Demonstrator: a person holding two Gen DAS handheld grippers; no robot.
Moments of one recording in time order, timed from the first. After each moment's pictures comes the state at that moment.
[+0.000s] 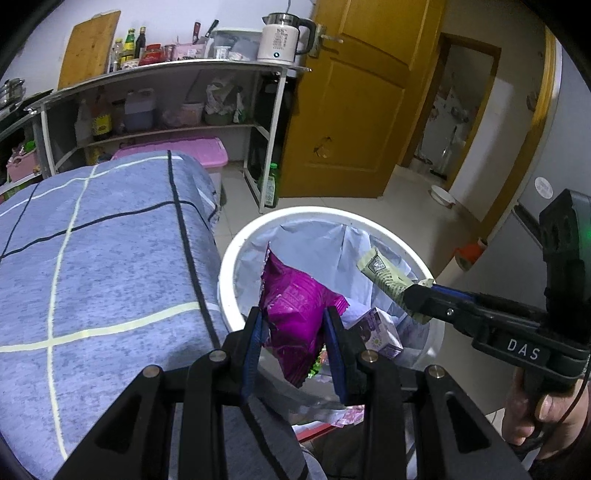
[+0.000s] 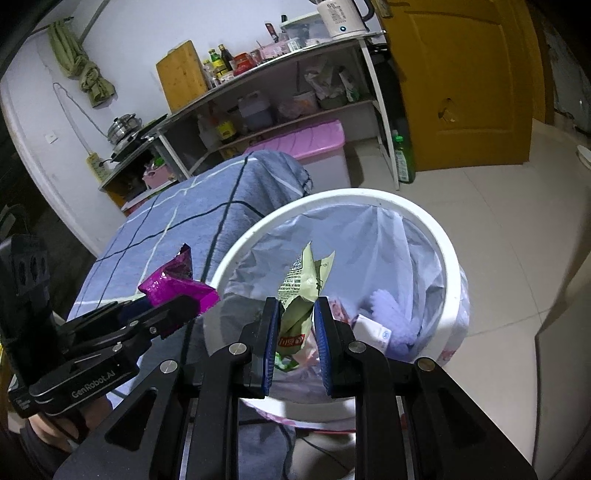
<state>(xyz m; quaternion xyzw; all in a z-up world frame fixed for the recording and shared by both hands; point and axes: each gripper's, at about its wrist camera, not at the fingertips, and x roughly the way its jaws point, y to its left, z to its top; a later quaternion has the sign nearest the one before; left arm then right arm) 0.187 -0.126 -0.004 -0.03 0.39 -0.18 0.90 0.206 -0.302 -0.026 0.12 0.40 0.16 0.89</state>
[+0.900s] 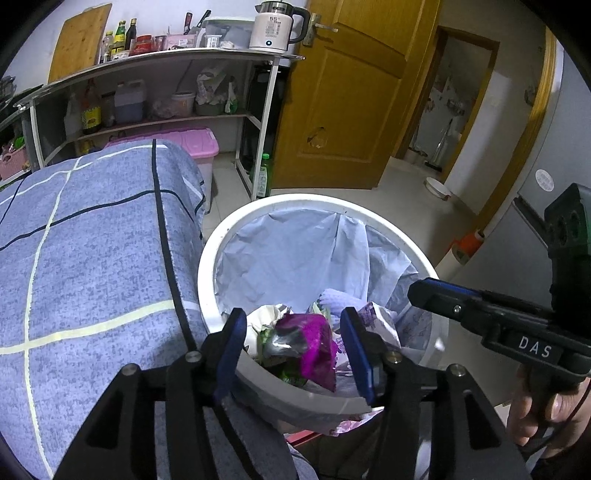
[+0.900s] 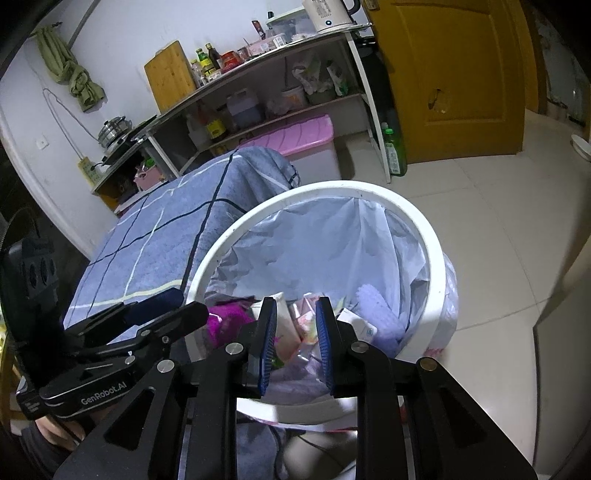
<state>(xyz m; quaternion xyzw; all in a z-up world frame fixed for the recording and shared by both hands) 0.193 -0.133 -0.017 -0.03 0.40 -0.19 0.90 0.208 -0.314 -0.033 0.13 0.41 0.14 0.89</state>
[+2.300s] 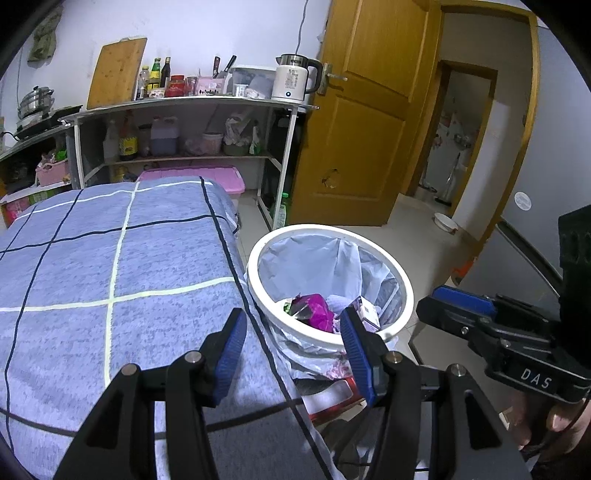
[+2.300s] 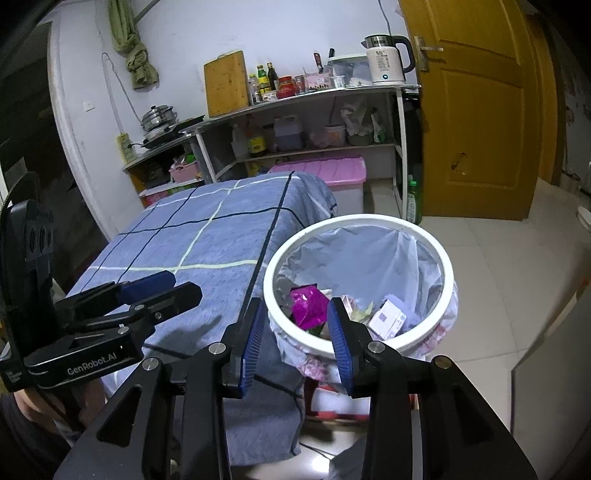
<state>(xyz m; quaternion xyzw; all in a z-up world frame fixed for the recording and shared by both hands) 0.091 -0.090 0.030 -0.05 0.32 -0.15 0.93 0.105 -0.263 0.017 0.04 0.33 0.18 0.93</state>
